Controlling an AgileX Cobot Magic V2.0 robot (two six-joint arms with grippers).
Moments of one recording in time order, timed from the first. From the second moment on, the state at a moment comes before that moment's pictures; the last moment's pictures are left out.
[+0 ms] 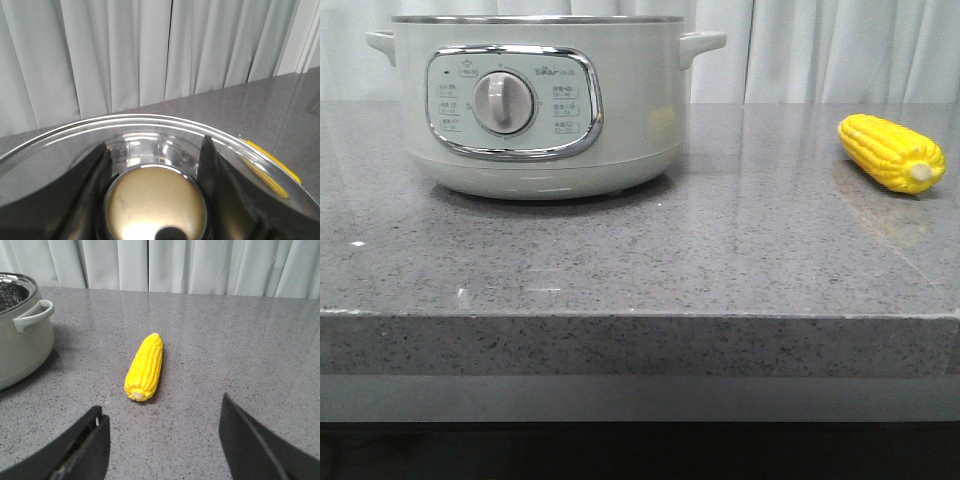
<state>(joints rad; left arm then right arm) -0.47 0.94 -1.19 -0.08 0.51 0.06 -0.01 0.32 -0.59 0.09 0.55 -0.05</state>
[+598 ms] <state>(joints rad) -0.47 0.60 -0.83 -0.08 0.52 0.06 -0.01 0.32 -0.60 0.09 0.61 -0.05</state>
